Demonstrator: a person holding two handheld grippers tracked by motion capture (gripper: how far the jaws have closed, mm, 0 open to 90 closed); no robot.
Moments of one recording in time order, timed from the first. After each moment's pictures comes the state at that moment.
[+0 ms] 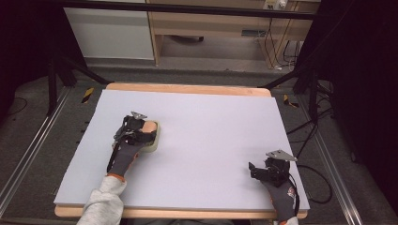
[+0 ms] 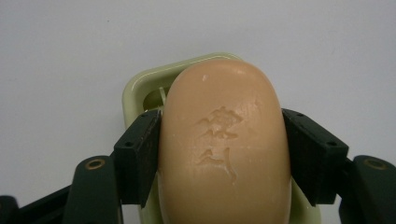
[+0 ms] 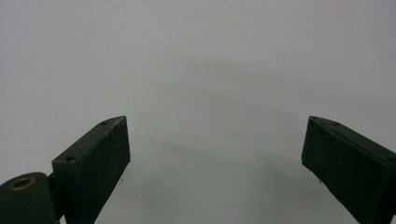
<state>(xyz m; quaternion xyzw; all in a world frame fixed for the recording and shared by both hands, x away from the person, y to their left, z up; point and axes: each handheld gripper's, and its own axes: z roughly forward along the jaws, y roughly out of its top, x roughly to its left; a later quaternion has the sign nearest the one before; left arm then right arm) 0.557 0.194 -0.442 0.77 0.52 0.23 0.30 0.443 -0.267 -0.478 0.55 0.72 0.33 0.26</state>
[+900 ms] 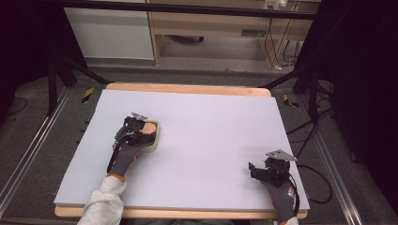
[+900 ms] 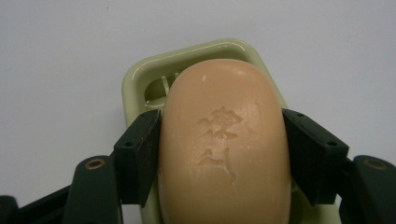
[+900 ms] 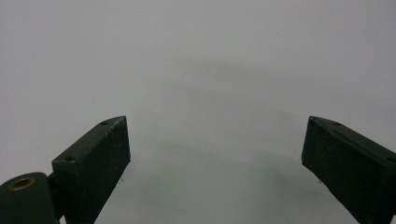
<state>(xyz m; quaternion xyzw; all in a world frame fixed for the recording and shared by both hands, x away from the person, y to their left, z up) 0.560 0.194 -0.450 0.77 0.52 0.22 0.29 0.443 -0.267 -0.478 0.55 0.72 0.33 0.26</state>
